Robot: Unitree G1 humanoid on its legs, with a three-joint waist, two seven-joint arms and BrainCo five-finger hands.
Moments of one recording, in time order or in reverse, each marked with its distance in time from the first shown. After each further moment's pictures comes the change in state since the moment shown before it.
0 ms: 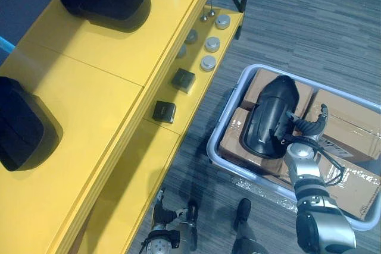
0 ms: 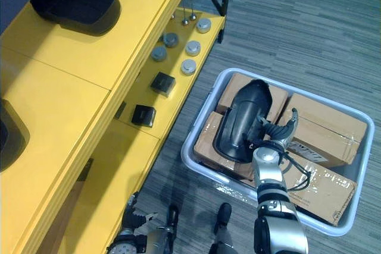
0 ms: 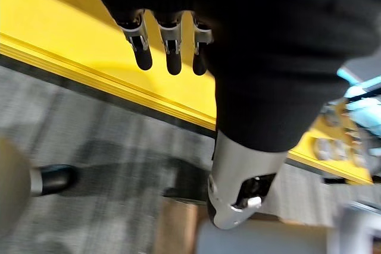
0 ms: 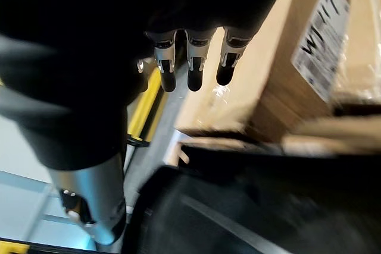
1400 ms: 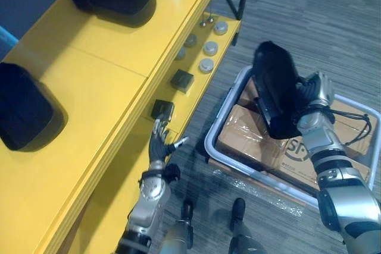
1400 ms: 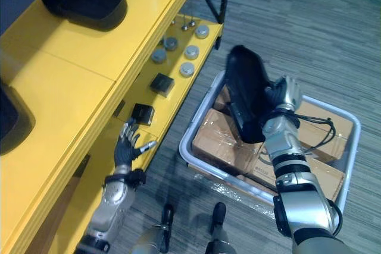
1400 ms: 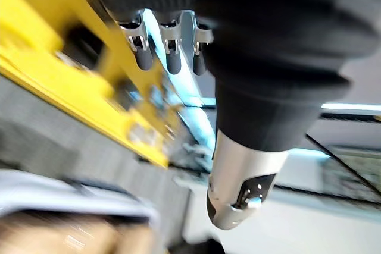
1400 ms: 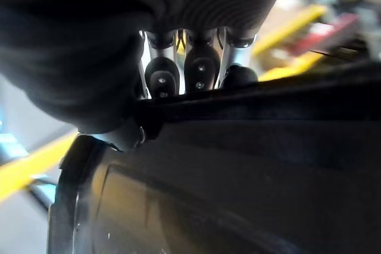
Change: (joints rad) left arm -0.449 0.129 -0.002 -0.369 -0.494 -0.017 -0.169; right arm -0.056 -0.197 0.387 -0.268 -0.553 0.187 0.219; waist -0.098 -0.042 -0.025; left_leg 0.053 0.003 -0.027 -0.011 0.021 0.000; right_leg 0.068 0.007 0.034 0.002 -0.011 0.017
